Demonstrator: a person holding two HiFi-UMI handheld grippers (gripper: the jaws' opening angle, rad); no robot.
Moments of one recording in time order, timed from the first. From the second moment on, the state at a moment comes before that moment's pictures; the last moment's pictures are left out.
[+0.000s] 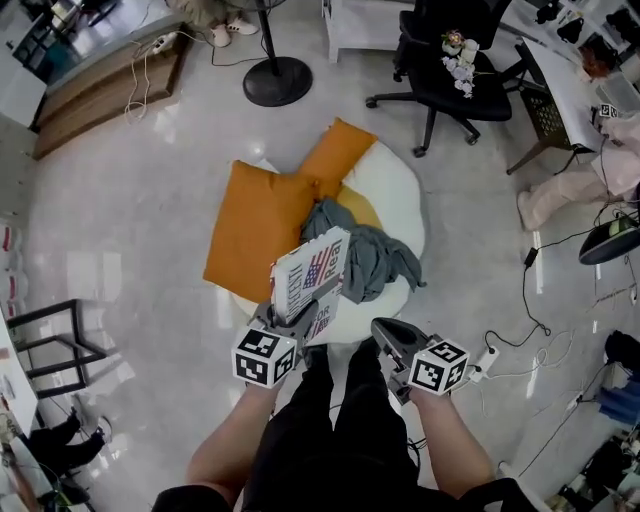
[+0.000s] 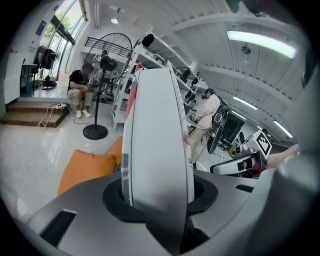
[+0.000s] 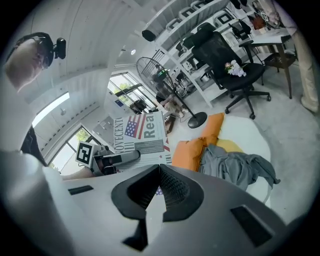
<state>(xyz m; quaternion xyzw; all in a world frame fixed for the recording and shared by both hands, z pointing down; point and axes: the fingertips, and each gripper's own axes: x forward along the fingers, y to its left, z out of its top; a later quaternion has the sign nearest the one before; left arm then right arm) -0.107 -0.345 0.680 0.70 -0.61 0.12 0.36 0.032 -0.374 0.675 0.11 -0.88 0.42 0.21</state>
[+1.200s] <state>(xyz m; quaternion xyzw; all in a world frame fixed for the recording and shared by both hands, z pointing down) -0.124 -0.398 1.028 0.62 -0.58 0.14 0.51 -0.011 -0.380 0.935 0.09 -0.83 0.48 0.26</state>
